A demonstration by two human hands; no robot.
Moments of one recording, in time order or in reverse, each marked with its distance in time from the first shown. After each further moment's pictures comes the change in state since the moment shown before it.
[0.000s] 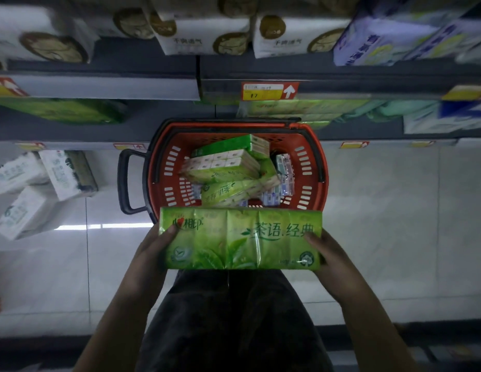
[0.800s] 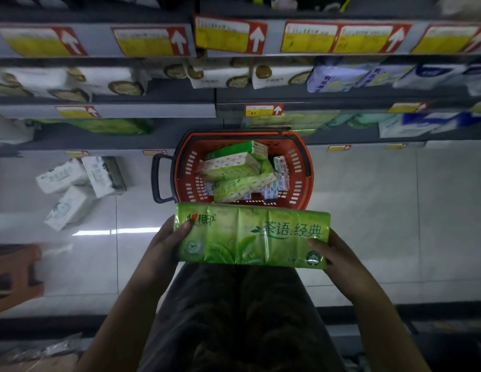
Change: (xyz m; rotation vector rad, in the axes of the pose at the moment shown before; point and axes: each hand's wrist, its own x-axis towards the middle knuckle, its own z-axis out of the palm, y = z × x) left_hand -0.126 0.069 0.021 0.026 -0.042 -0.003; right_hand -0.138 -0.044 0.034 -0.089 0.022 -0.044
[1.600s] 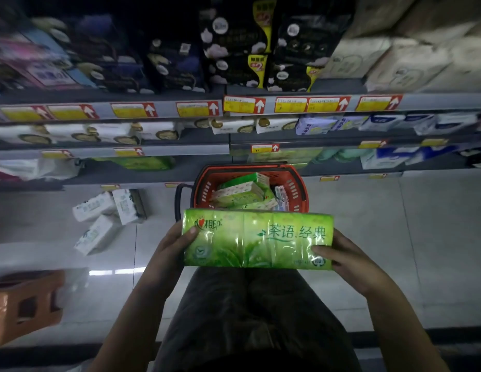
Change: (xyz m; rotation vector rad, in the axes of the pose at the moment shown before) left_hand -0.103 0.061 -0.003 0.102 -0.100 0.200; right_hand -0.103 -0.068 0.038 -0.109 -0.157 -0.119
